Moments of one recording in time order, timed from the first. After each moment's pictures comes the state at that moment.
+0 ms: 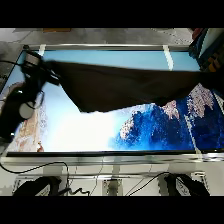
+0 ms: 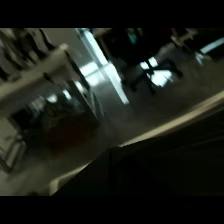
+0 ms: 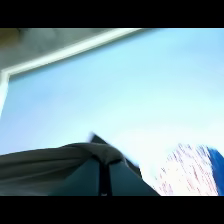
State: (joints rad) left arm -0.10 -0.95 1.01 1.50 0.09 -1.01; right arm -0.31 -0.82 1.11 -1.01 0.65 1.33
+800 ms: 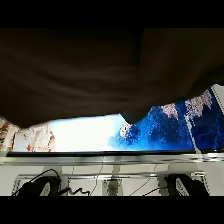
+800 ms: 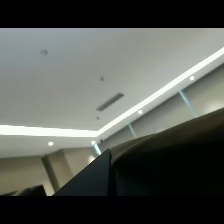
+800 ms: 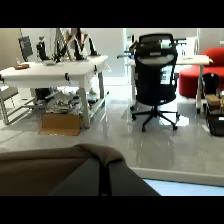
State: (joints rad) left arm 0.03 -0.53 1.20 1.52 0.11 -0.82; right arm -0.22 -0.67 1.69 -1.04 0.94 1.34
